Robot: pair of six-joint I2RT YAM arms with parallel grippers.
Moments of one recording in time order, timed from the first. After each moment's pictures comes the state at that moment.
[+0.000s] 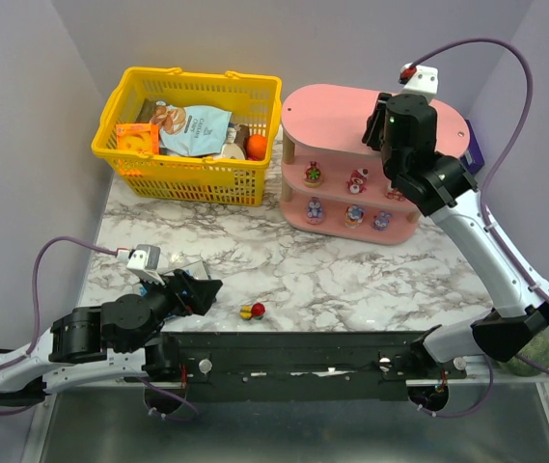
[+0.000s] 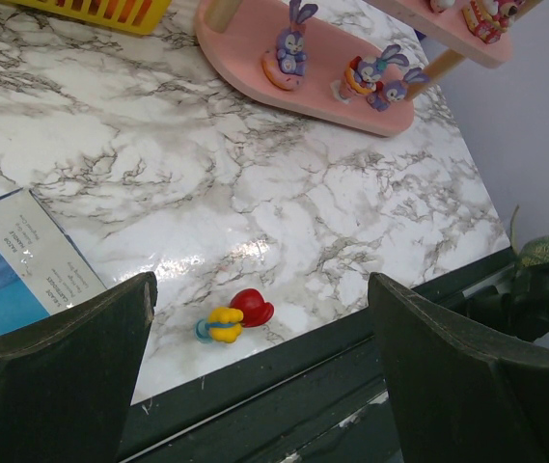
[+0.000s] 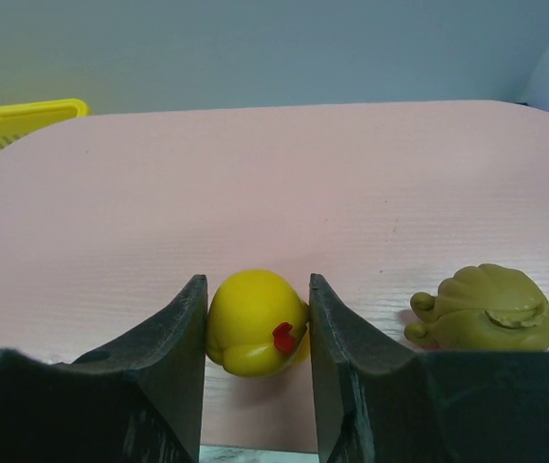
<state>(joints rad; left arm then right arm) -1.36 0.14 0.68 -0.87 -0.77 -0.84 0.57 1.42 1.70 -0.52 0.68 0.25</state>
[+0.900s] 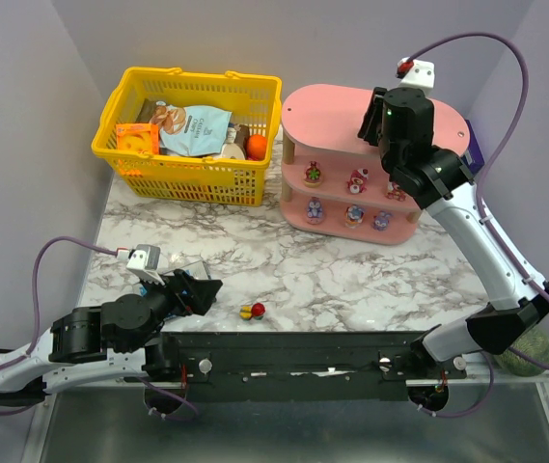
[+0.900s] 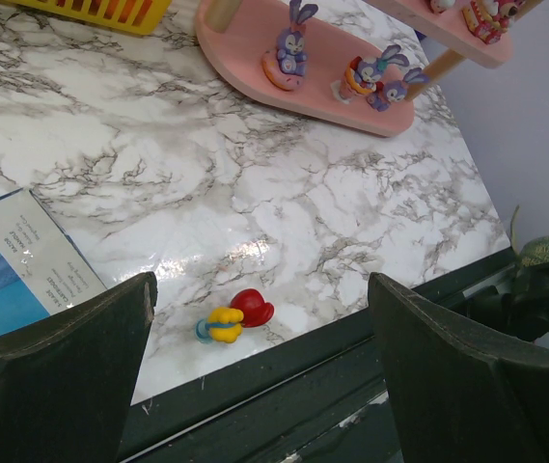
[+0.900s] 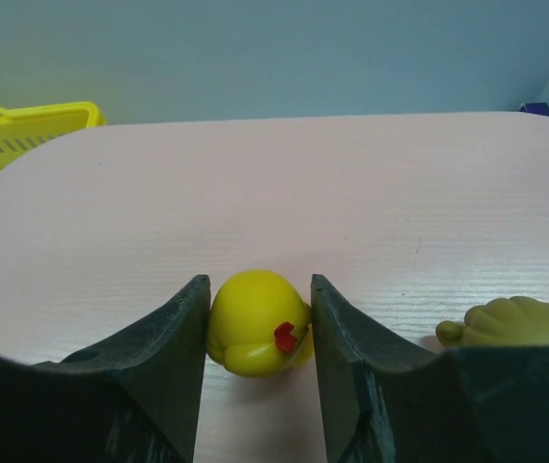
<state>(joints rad) -1.36 0.14 0.68 -0.87 -0.77 -0.84 0.55 1.46 1.75 -0.53 0.63 0.26</state>
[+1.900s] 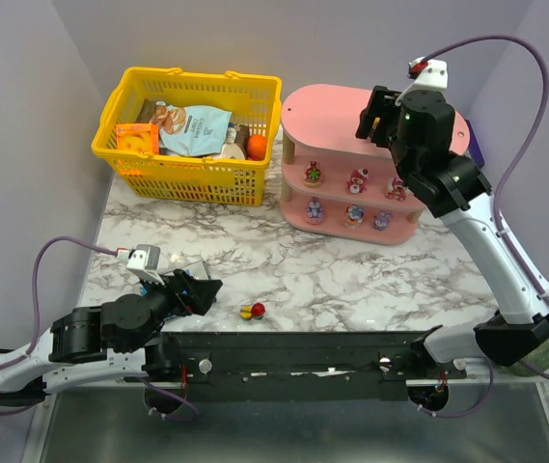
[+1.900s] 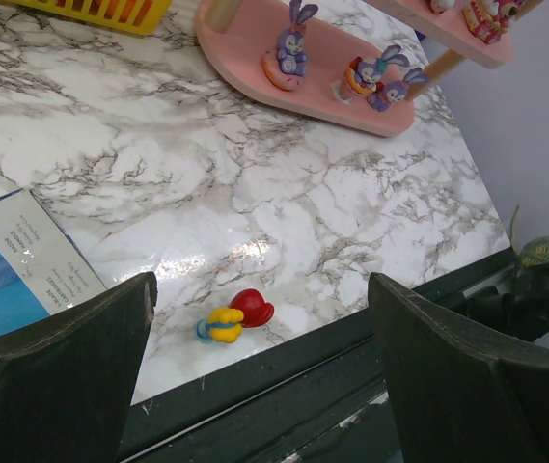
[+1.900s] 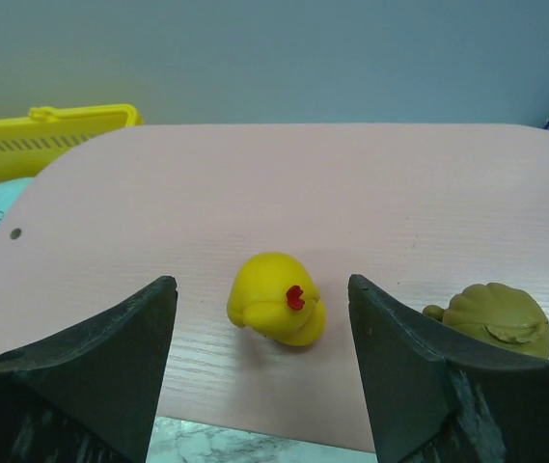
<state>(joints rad) -1.36 0.14 0.68 -0.87 -0.78 -0.84 0.55 1.40 1.73 -0.53 0.56 0.25</state>
